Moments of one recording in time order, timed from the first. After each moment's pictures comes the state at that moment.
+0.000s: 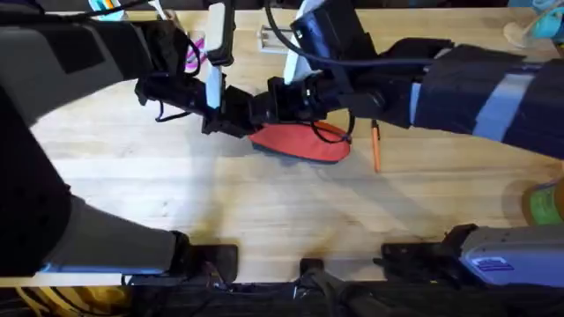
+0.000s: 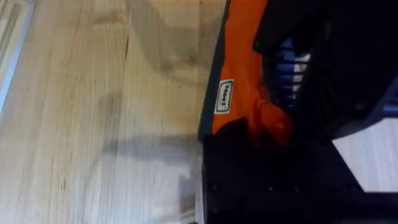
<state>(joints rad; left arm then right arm) 0.00 1.66 1.03 -0.92 0.89 1.52 0.74 1.57 1.07 -0.30 -0.37 0.65</state>
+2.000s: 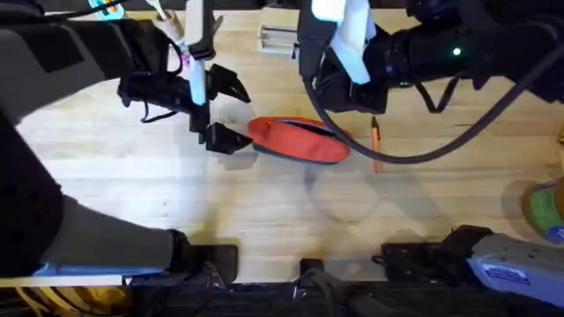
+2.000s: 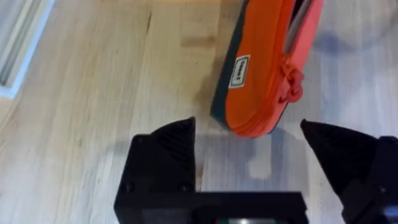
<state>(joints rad) 0.10 1.65 1.03 -0.93 0.89 1.52 0.58 1.30 1.20 -0.76 -0.24 -0.84</state>
